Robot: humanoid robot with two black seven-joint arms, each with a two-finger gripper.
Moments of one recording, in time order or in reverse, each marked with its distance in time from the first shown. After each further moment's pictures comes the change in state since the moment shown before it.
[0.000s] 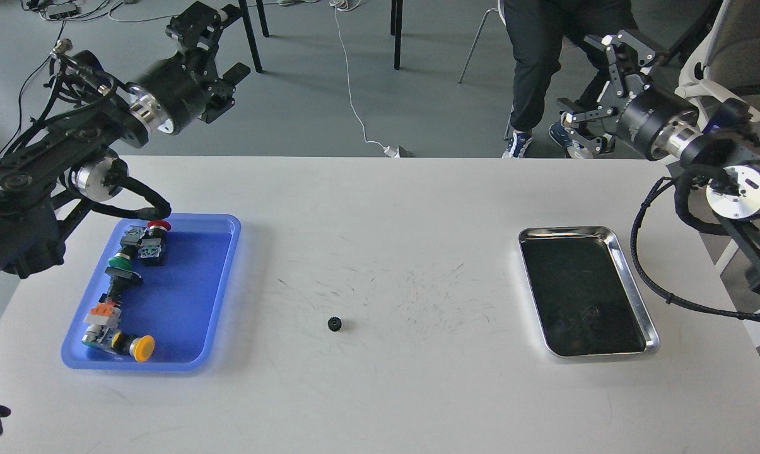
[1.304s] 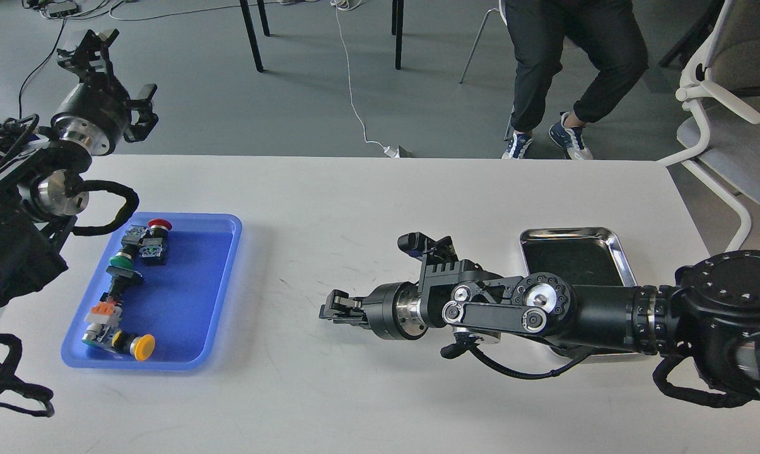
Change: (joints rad) left arm 0.007 -0.161 -0.049 0.637 -0.536 -0.068 -0.011; right arm 0.385 0.581 -1.138 0.068 -0.479 -0.167 -0.058
